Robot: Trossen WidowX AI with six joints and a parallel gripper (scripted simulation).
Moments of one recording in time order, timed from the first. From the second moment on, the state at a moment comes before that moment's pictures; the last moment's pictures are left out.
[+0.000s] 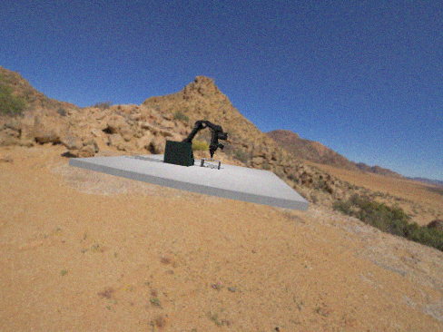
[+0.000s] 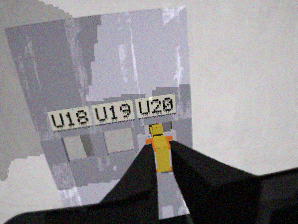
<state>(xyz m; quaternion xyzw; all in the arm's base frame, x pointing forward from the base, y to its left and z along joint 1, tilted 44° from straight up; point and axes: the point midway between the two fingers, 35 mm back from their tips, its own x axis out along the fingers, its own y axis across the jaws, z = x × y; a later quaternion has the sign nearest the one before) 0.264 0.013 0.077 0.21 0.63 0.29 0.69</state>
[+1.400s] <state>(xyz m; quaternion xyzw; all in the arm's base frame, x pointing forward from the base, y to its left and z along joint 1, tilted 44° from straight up) 0.264 0.011 0.075 0.20 0.63 0.29 0.69</state>
